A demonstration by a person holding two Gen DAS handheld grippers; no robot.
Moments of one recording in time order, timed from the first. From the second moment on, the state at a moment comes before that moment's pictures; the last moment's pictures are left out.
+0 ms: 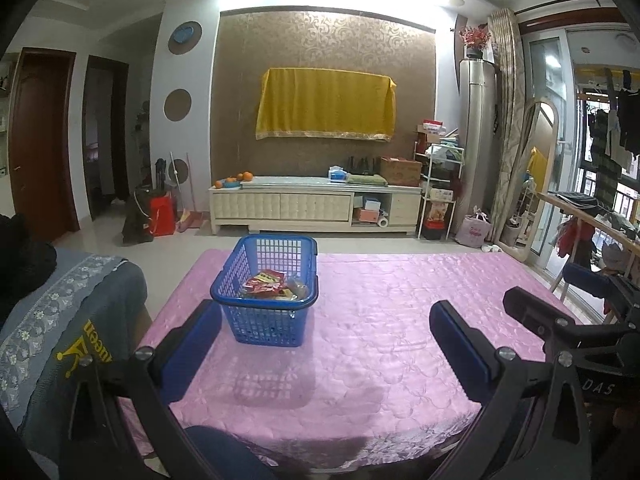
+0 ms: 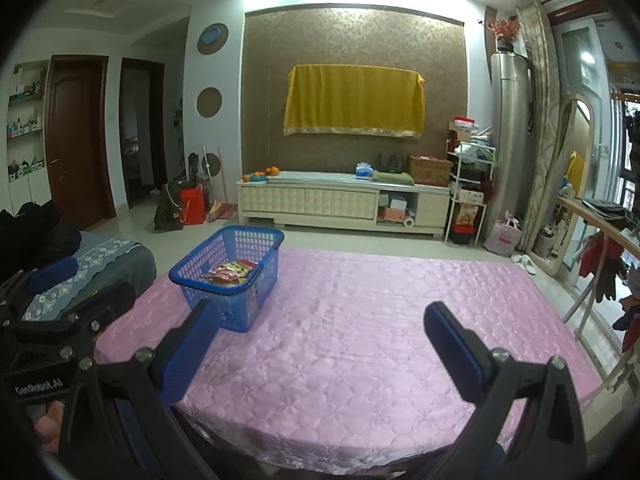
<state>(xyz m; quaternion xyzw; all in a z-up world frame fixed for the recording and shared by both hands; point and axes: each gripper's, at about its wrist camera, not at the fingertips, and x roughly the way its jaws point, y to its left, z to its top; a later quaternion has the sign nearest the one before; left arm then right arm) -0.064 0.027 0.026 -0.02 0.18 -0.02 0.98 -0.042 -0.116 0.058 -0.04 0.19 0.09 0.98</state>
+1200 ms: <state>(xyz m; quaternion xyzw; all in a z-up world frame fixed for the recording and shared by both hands) -0.062 0.018 0.019 -0.02 0.21 -0.01 0.98 -0.040 -0.119 0.047 -0.03 0.21 0.08 0.97</state>
